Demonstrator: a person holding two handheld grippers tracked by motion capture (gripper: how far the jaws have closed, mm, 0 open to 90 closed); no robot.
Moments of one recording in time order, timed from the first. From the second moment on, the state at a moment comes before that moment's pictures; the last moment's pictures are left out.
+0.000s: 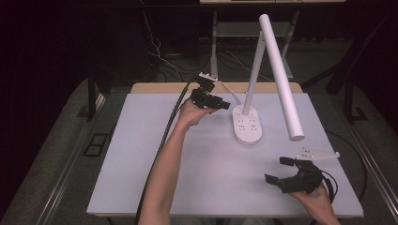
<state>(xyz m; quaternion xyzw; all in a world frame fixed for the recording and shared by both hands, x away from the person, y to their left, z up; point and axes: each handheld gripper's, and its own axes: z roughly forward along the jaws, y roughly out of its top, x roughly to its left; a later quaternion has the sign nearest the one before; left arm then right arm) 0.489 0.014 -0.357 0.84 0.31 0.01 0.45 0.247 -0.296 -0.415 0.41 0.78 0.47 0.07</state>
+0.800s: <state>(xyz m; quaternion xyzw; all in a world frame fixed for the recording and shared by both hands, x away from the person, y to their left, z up) 0.503 -0.013 -0.394 0.79 0.39 -0.01 0.48 0.248 -0.294 -0.416 0.40 0.78 0.47 0.06</state>
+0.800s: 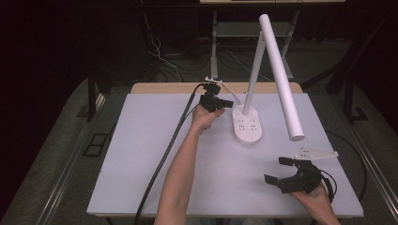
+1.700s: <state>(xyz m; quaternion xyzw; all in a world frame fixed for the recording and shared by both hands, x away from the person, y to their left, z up) 0.511 -0.032 -0.428 0.76 0.45 -0.03 0.47 0.249 -0.295 -0.416 0.40 0.78 0.47 0.06</state>
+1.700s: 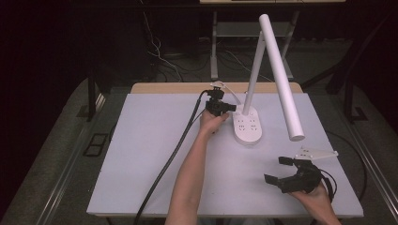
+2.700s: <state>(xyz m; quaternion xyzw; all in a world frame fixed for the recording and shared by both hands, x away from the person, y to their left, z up) 0.508 -0.046 -0.432 0.82 0.37 0.02 0.43 0.250 -0.296 -0.415 0.40 0.78 0.47 0.06</state>
